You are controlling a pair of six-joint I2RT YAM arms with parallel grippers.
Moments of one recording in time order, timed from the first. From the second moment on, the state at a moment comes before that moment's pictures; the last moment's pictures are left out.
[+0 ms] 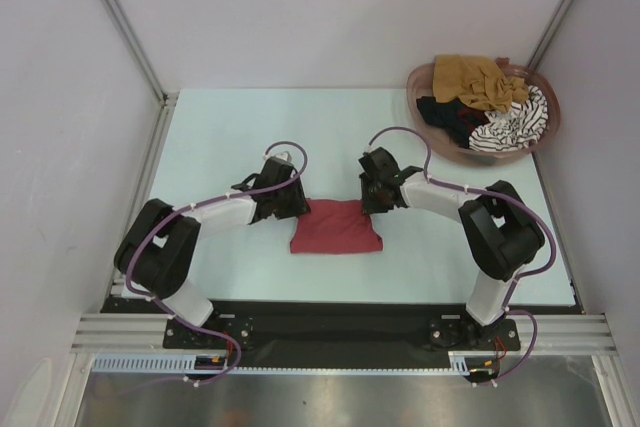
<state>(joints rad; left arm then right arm) -0.53 1.61 0.84 -0.13 0.02 -0.67 0.61 1.78 1.09 -0.35 0.06 0.51</state>
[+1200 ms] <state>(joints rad) -0.54 1.63 0.86 -0.20 -0.03 -0.66 0.32 1.84 0.72 0.50 -0.77 0.84</state>
